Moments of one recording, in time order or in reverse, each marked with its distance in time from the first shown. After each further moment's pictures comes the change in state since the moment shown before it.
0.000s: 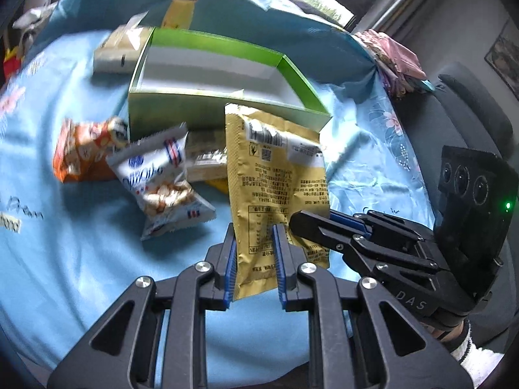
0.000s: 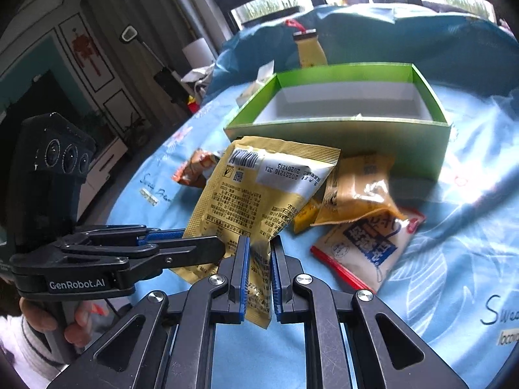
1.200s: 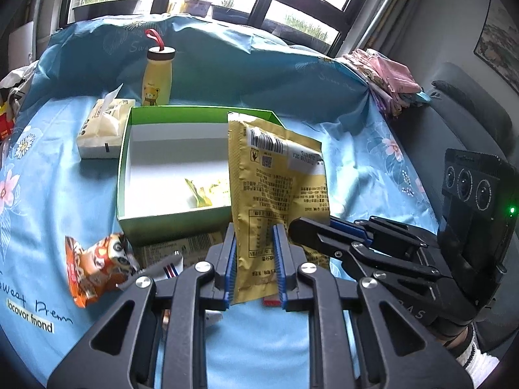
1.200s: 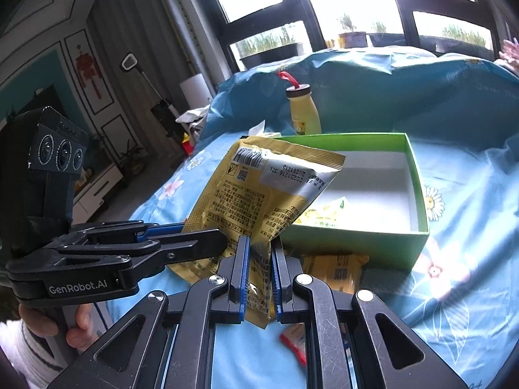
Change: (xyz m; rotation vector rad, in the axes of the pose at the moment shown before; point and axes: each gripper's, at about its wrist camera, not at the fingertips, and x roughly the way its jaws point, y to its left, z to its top) left arm 0.000 -0.013 0.084 0.107 -0.111 0.031; right arm -0.009 -0.010 0.071 -0.036 -0.135 -0.035
